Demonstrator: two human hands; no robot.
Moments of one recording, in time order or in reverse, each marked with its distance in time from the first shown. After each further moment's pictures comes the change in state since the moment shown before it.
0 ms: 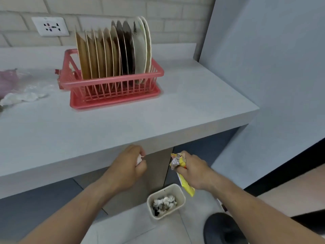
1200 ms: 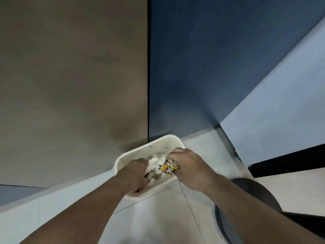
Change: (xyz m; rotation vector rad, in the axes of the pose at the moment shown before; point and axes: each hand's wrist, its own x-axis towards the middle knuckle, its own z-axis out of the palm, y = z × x) left_hand 0.020 -0.312 0.560 0.304 -0.694 -0.231; right_hand 0.150 0.333 0.377 -0.061 -0.109 -0.098
